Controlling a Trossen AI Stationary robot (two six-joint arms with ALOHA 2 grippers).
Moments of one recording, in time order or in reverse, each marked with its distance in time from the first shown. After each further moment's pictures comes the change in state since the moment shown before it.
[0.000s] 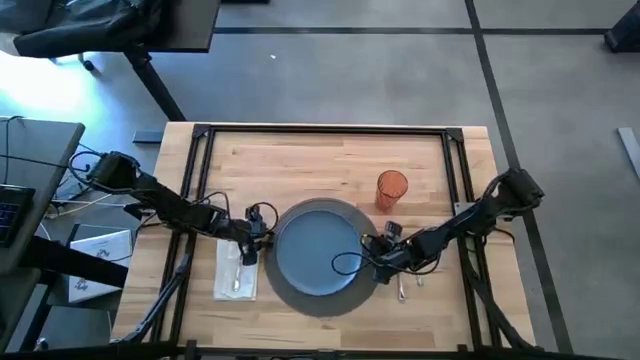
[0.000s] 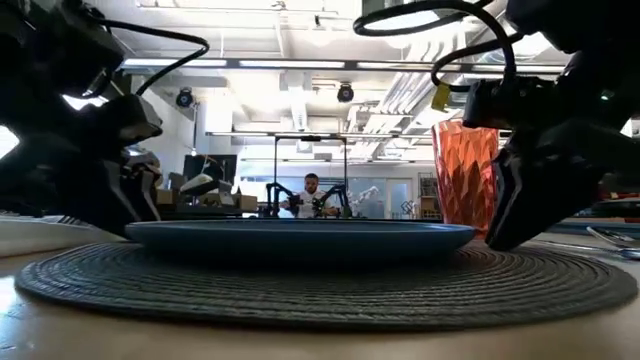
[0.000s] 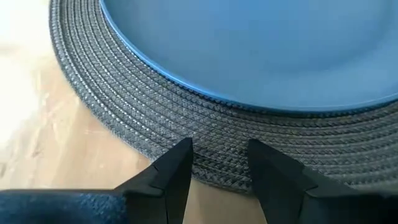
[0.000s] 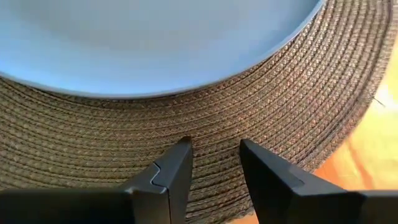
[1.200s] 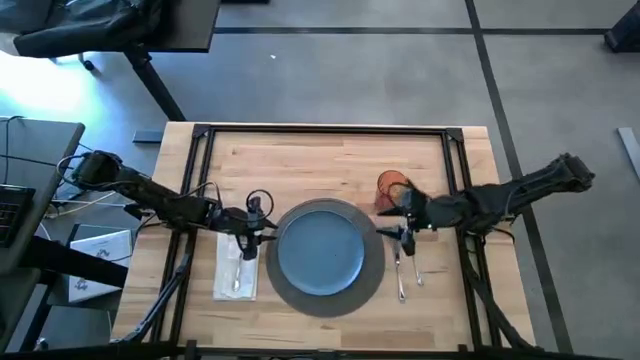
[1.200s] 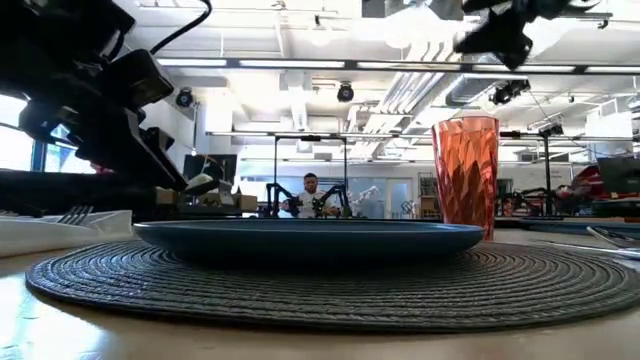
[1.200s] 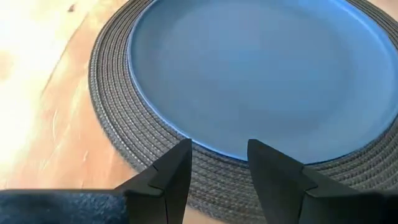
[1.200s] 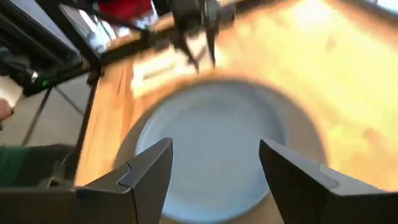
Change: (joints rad) left arm 0.065 -0.208 0.060 -0.122 0.061 0.072; right arm -0.166 -0.719 0.006 0.009 -0.120 -0.213
